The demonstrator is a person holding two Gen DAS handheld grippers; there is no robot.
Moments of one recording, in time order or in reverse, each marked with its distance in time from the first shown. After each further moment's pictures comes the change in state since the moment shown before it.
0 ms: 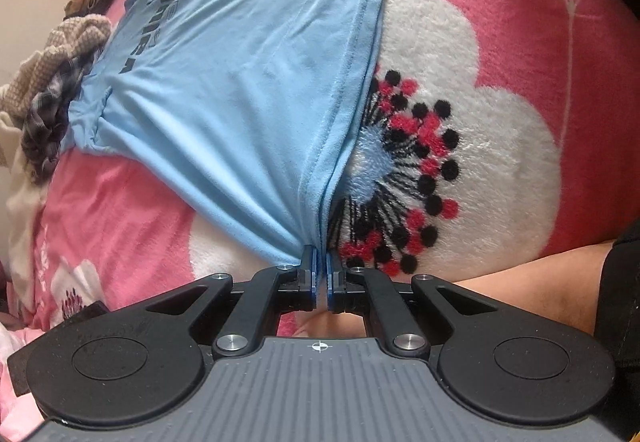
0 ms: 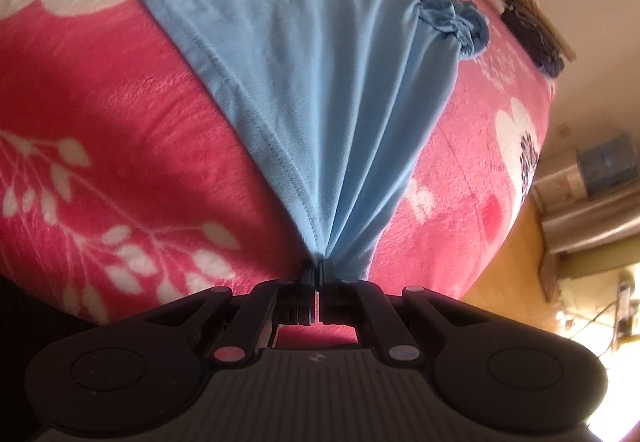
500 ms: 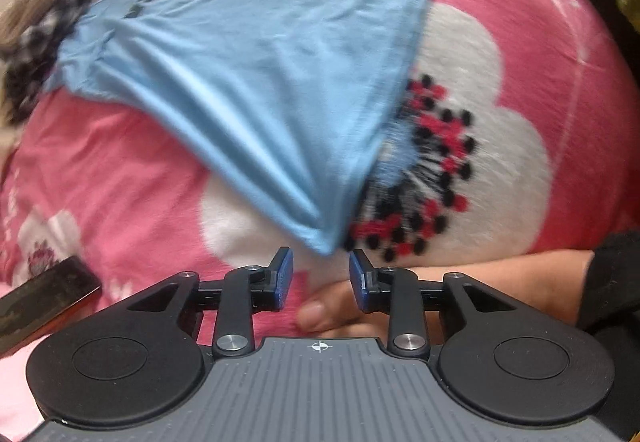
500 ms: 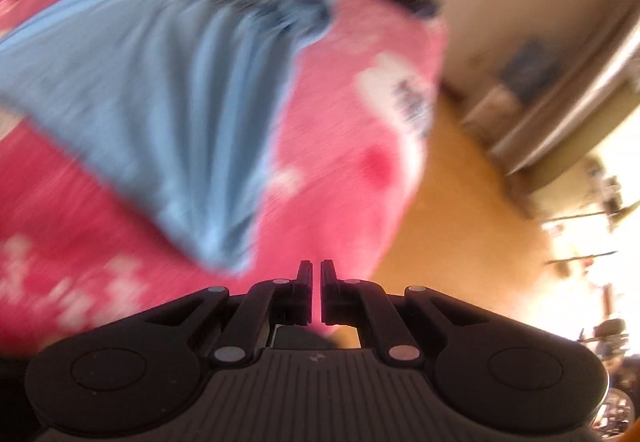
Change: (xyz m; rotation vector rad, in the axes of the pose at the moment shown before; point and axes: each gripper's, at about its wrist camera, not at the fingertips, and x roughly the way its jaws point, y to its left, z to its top) left arm -0.007 0.048 -0.004 -0.157 0.064 -0.143; right arm -0.037 -0.070 -0.023 0.375 -0.111 -0.210
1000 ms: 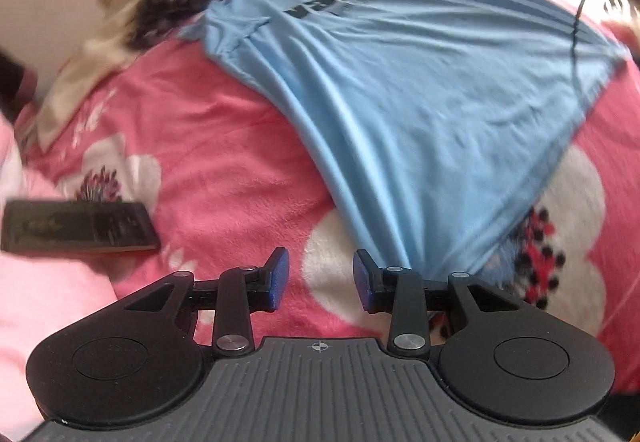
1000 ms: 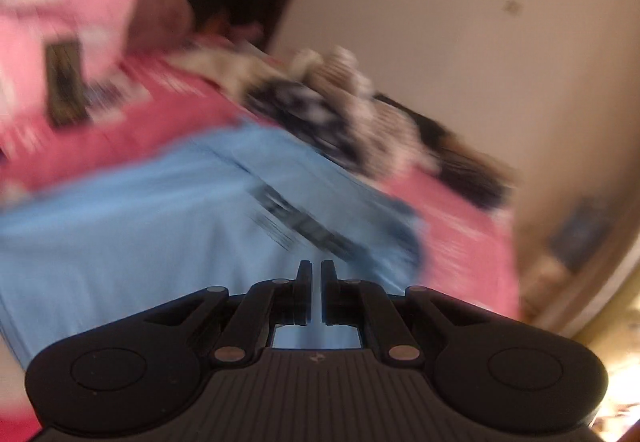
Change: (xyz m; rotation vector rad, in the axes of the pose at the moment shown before) left arm -0.010 0.050 -0.001 -0.455 -0.145 0.150; right arm 0.035 0.101 0.195 -0.065 -0.425 0.277
